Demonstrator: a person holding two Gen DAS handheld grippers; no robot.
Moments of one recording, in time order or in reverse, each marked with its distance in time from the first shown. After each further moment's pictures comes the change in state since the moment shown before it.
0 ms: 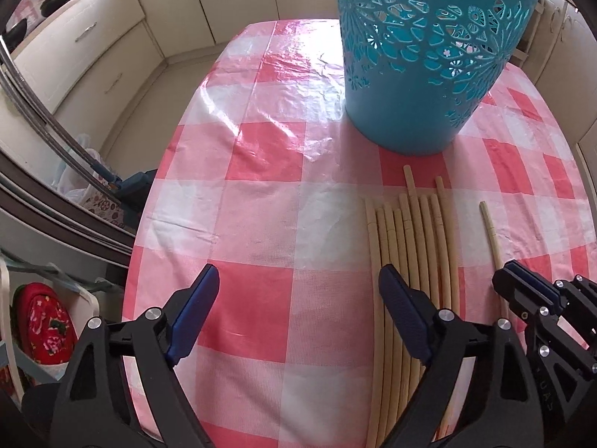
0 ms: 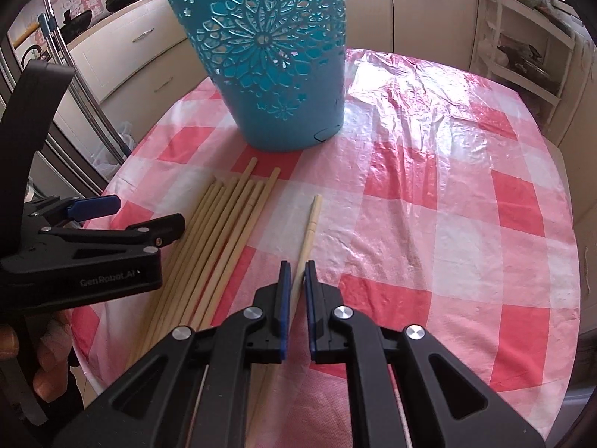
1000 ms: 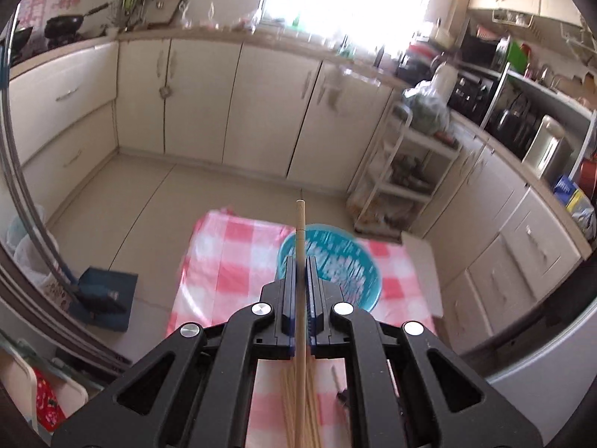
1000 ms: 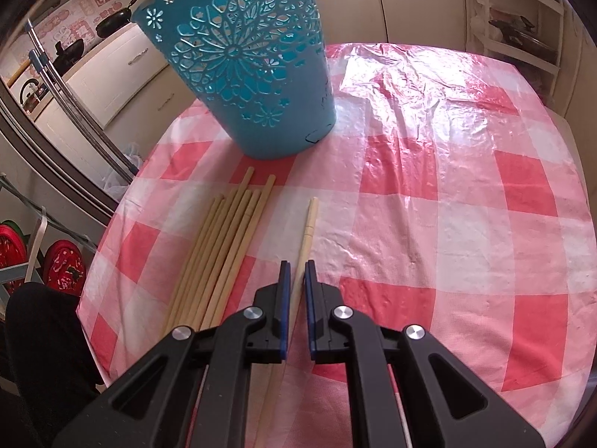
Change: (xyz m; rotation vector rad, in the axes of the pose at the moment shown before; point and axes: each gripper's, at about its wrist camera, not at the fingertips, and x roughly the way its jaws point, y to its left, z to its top) left arm -0.213 0.066 0.107 -0.117 -0.492 -0.402; right arm 0.000 -0.017 0.000 0.104 -0.004 0.082
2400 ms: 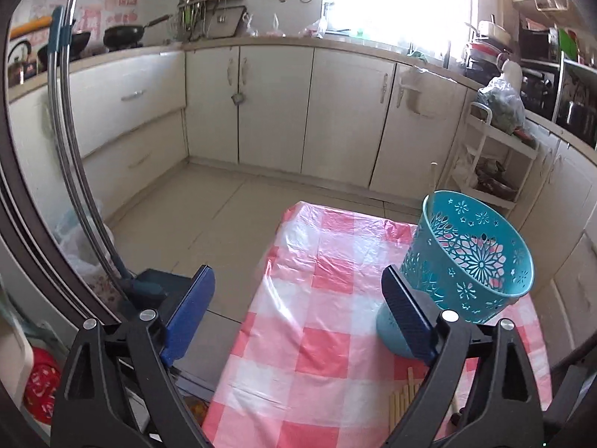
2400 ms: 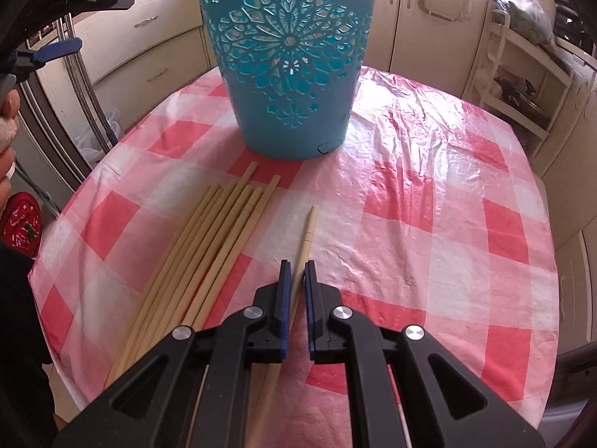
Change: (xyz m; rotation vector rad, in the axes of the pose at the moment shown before) left arm 0.064 0.085 -0.075 -0.025 -0.053 0.317; right arm 0.008 0.039 -0.008 -0.198 -0.040 -0.198
